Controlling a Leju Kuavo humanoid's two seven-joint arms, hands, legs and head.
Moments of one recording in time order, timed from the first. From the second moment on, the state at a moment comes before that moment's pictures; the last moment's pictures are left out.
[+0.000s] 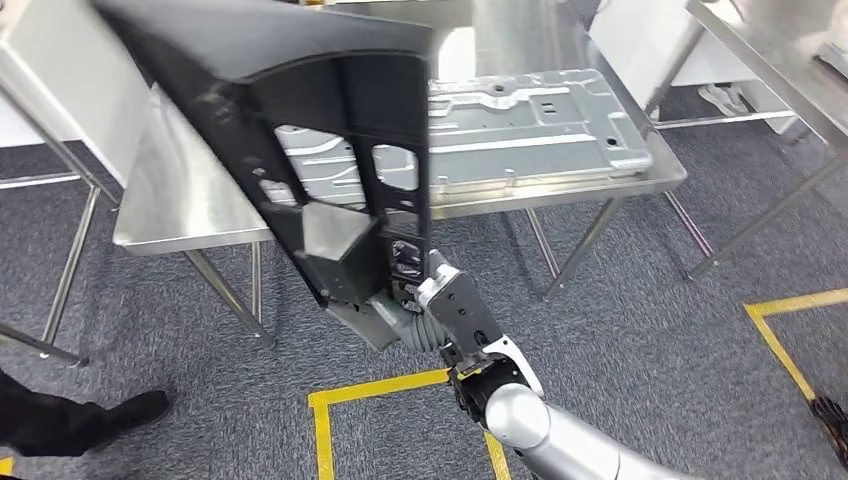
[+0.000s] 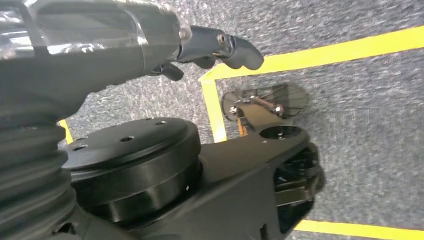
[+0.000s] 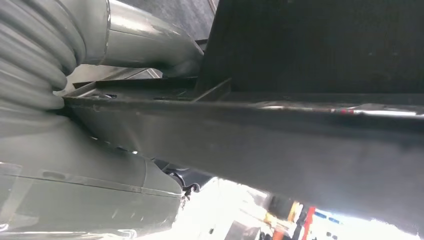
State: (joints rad) left arm -0.11 0.01 -1.02 -0.22 0.97 0.14 -0.25; right arm -0.35 -0.20 0.77 -1.67 0.00 -0.45 0.00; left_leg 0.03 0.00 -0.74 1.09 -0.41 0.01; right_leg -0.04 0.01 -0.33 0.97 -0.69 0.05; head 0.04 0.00
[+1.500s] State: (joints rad) left arm -0.12 0.01 -1.02 -0.22 0.99 0.14 -0.24; right arm -0.37 -0.37 0.60 -1.88 0.13 -0.53 0.15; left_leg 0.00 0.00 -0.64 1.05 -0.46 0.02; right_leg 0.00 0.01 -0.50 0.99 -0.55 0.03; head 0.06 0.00
